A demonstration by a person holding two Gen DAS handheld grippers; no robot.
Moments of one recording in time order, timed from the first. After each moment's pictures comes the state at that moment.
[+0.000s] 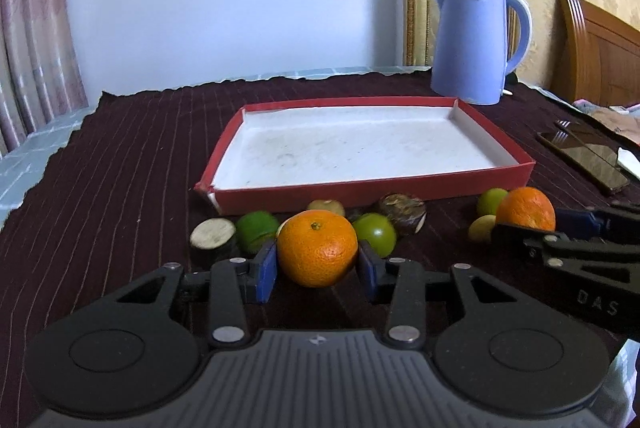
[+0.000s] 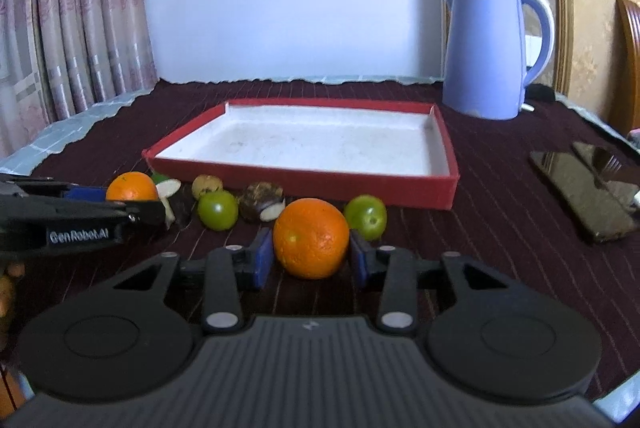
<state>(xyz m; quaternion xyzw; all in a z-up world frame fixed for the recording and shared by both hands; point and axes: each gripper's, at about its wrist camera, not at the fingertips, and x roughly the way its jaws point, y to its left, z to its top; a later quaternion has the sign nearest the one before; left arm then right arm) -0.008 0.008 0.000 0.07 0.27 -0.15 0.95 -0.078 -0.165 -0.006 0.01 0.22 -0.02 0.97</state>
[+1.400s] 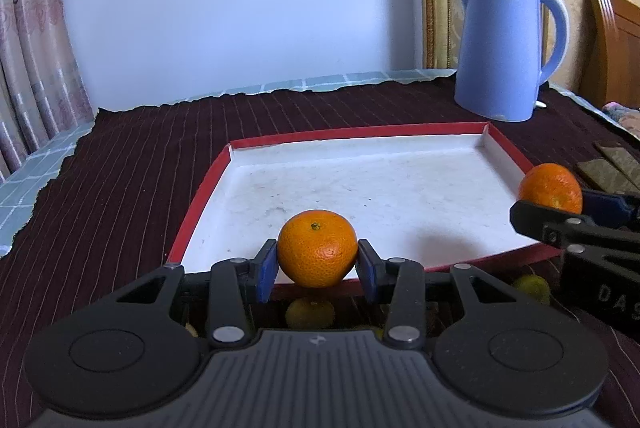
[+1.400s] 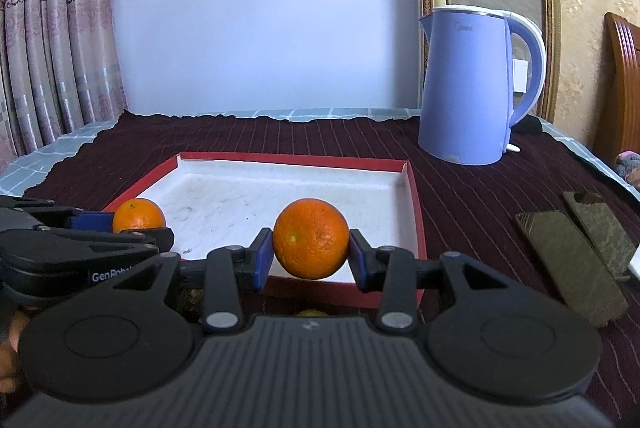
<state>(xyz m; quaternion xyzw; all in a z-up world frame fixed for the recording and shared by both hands) 0.066 -0.039 0.016 0.09 0.28 -0.11 0.95 -0.013 -0.197 0.026 0.01 0.20 -0.05 0.98</state>
